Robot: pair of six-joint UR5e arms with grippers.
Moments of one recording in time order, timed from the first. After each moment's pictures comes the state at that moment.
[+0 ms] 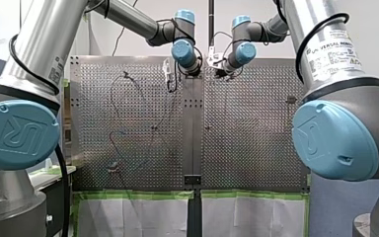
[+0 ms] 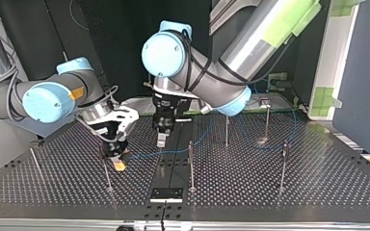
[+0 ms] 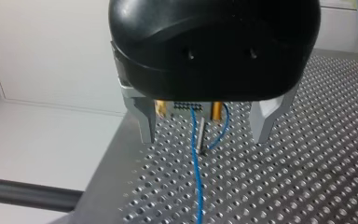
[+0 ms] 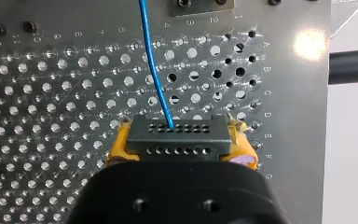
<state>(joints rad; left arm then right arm) -0.61 -1.88 -1.35 -3.06 -1.99 -1.69 2.05 -1.15 1.15 0.07 1.39 1.69</state>
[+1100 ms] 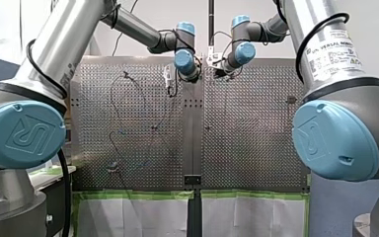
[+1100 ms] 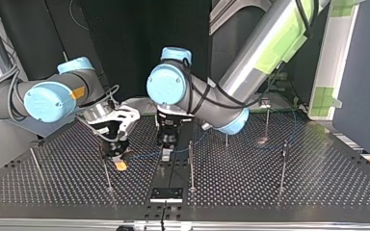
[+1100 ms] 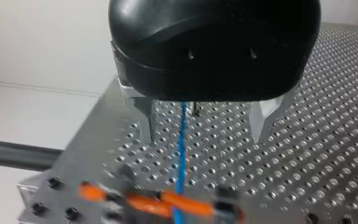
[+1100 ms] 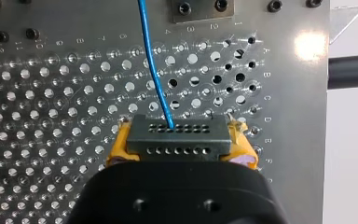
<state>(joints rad) -0.56 -1.99 -1.24 -3.07 -1.96 -1.70 2.06 -1.15 1.15 0.07 1.39 1.69</state>
